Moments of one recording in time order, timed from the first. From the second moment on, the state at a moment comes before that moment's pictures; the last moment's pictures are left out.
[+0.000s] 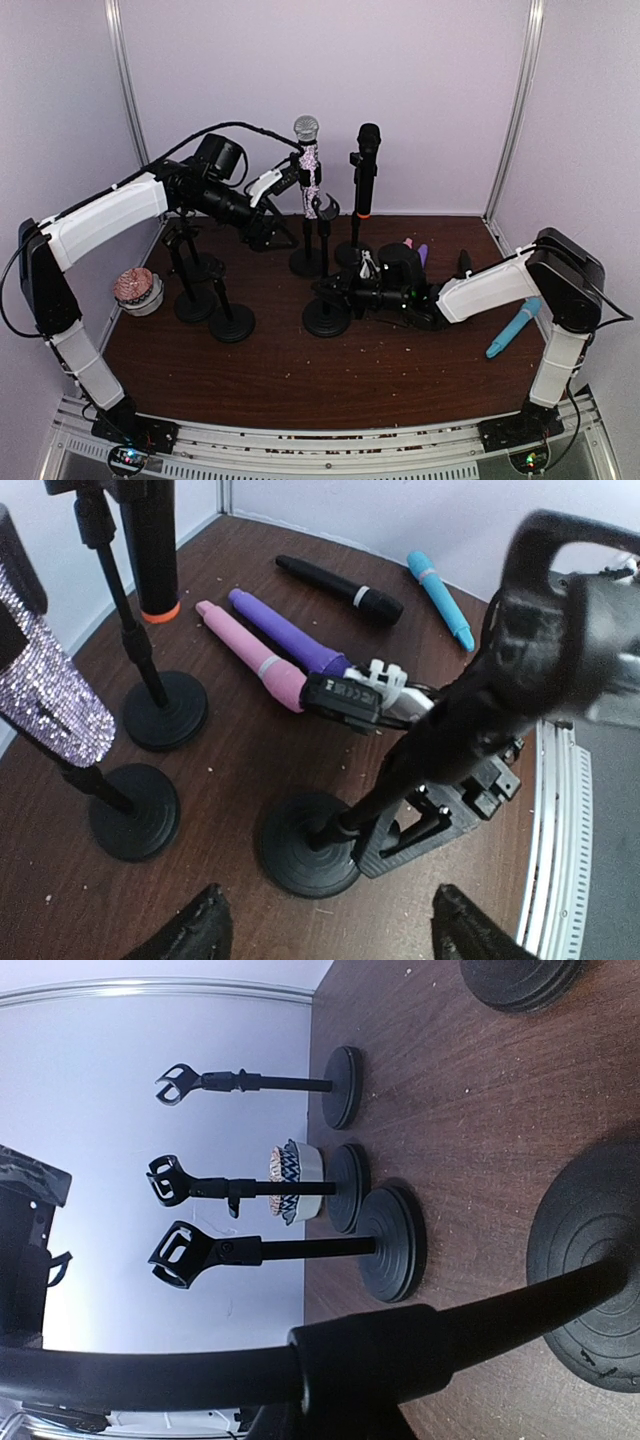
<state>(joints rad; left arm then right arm) -0.60 1.69 1.63 -0.72 0.60 0.33 0.85 1.82 0.91 0.64 -0.30 1.33</state>
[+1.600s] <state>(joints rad) -0.71 1.84 1.68 -0.49 0.57 0.13 0.87 1.79 1.19 -0.05 -0.22 1.07</state>
